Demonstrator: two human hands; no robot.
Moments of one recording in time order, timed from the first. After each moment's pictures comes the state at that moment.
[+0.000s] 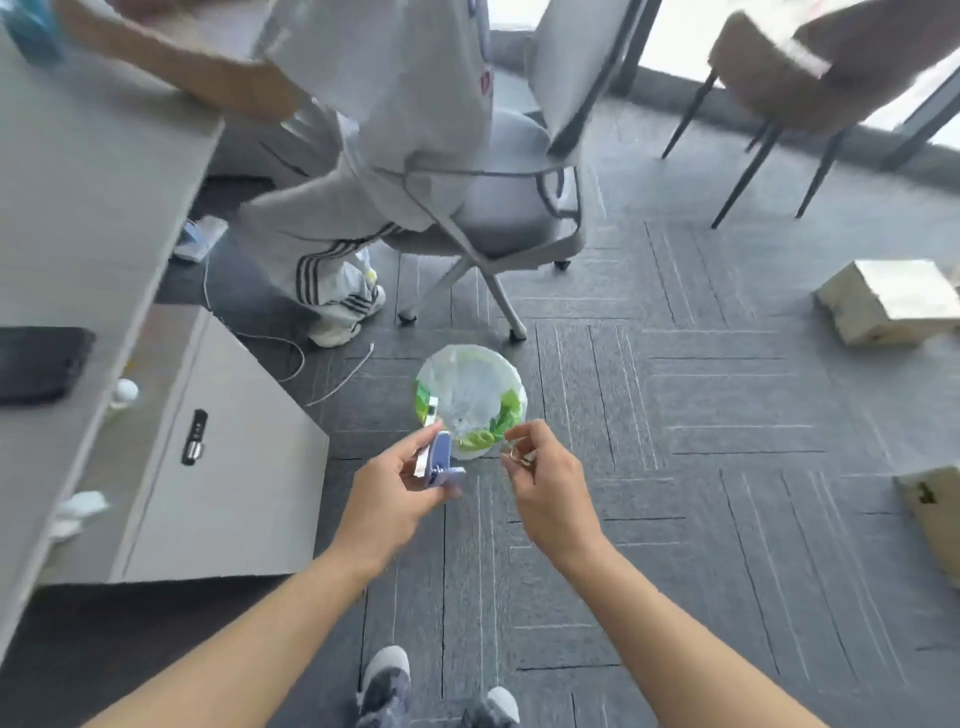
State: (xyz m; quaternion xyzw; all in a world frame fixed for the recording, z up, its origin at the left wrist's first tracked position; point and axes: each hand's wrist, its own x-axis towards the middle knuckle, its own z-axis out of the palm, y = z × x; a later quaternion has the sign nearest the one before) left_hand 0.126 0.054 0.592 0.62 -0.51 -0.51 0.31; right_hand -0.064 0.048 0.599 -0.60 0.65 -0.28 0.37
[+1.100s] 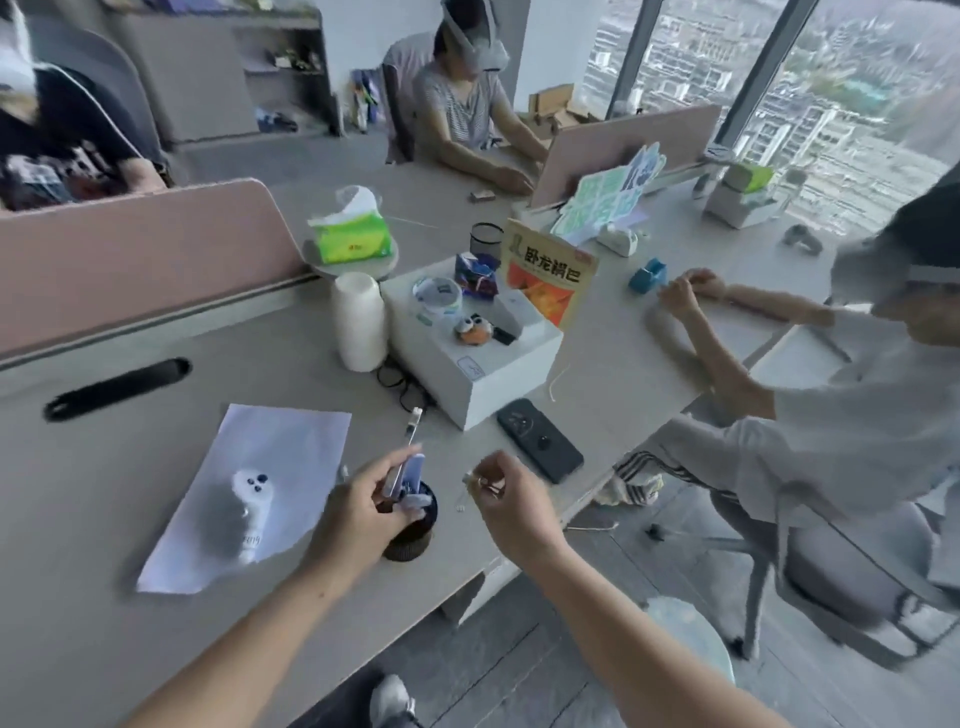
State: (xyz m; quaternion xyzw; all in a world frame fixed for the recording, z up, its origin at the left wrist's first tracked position) left_hand 0.446 0.269 0.813 0.81 -0.23 -0.20 0.50; right_hand 0.348 0.104 0.835 -0.85 0.31 -0.07 0.42
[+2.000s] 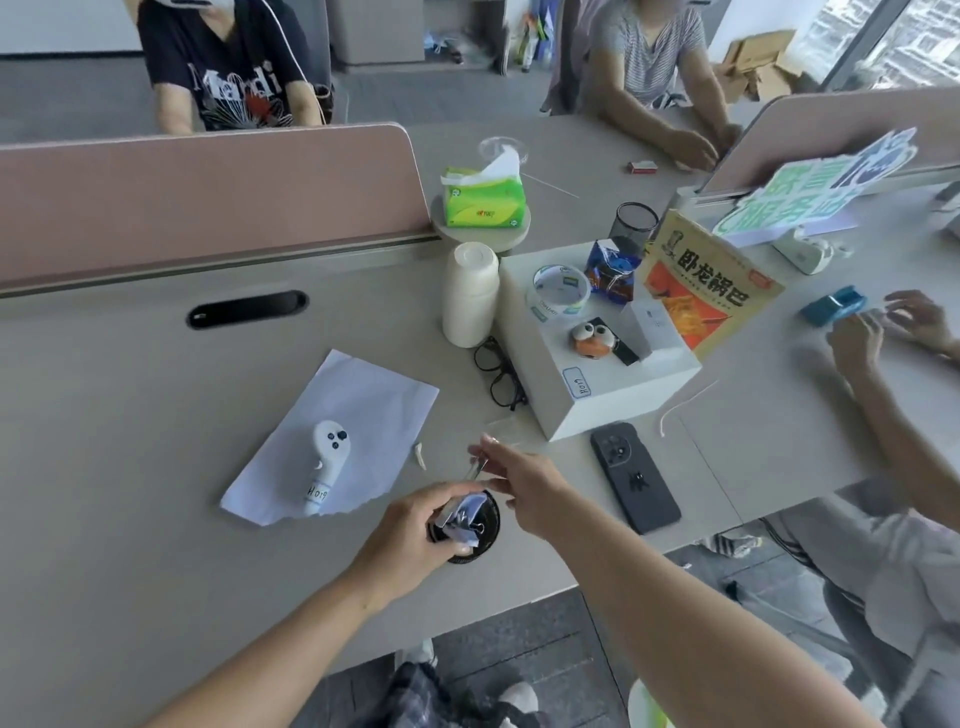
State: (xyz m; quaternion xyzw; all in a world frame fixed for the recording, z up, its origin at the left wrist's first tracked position) left_hand 0.454 0.271 0.779 0.82 -0.21 -0.21 0.49; right_hand 0.476 0.093 0.788 -0.59 0.38 0.23 0.67
